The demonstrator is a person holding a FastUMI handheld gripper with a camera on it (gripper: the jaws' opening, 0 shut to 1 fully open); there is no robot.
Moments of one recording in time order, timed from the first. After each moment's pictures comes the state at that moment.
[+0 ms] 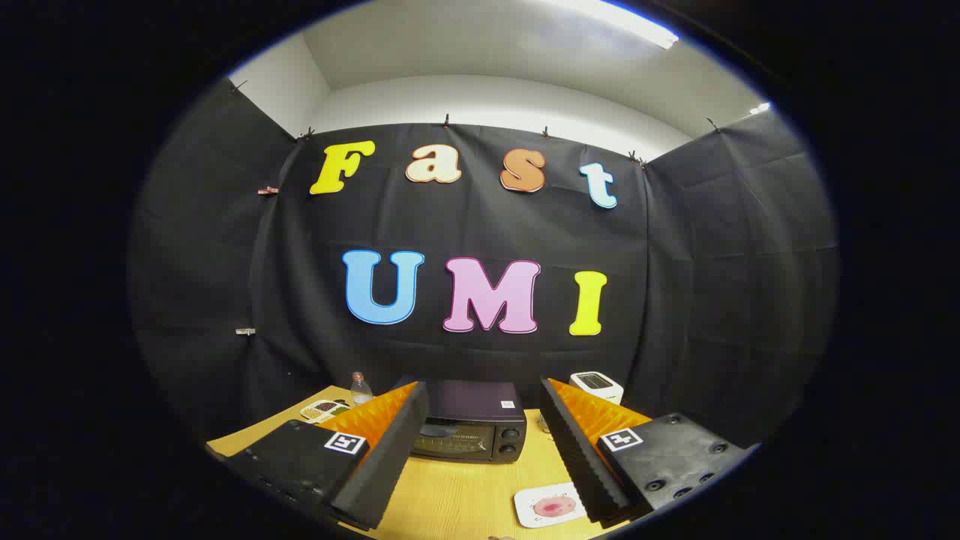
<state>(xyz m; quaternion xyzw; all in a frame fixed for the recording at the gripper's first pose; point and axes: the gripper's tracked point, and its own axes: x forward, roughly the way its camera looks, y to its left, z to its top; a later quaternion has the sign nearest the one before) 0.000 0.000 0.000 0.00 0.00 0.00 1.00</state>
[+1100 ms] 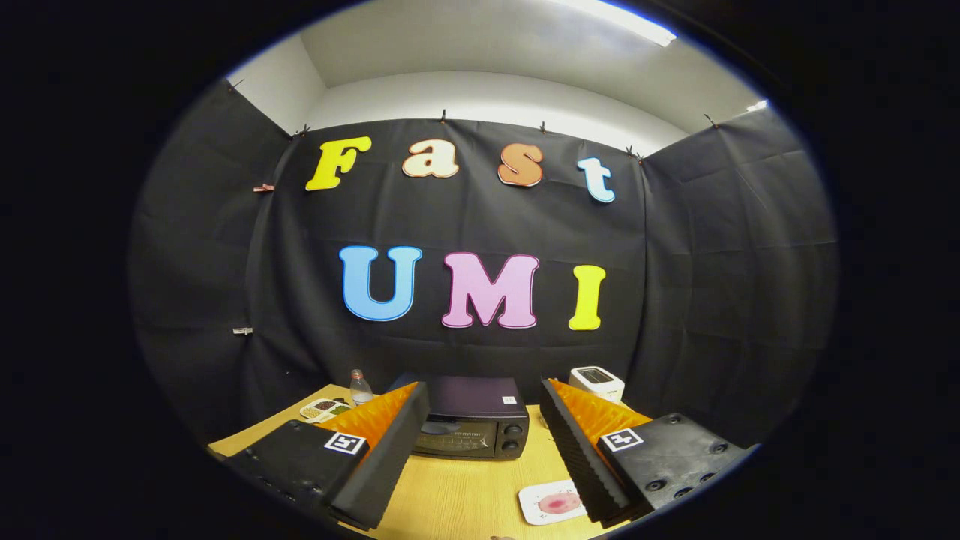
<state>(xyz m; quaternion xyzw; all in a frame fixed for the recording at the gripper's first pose) 0.004 0.003 -0.011 0.01 0.01 -0.01 1.00</state>
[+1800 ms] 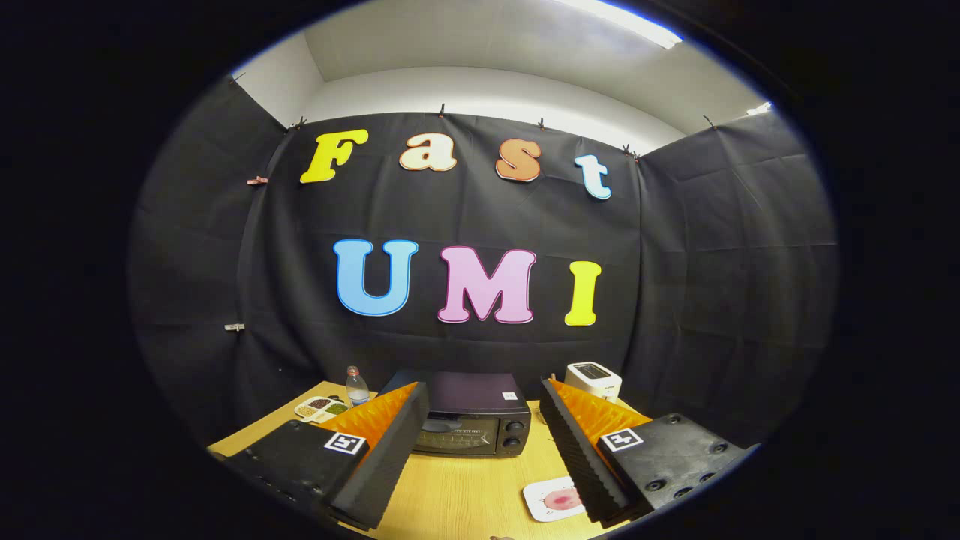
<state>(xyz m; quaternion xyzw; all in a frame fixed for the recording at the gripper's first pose) 0.018 0.025 -0.016 0.00 0.02 -0.02 1.00</state>
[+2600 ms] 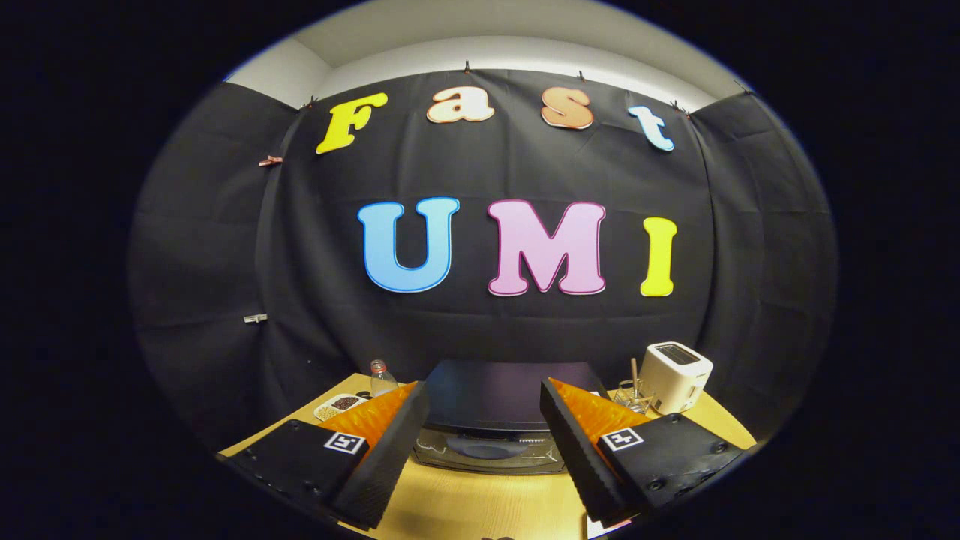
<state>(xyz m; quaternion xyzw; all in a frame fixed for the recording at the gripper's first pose) 0.186 0.097 -0.110 0.03 0.09 0.07 0.99</state>
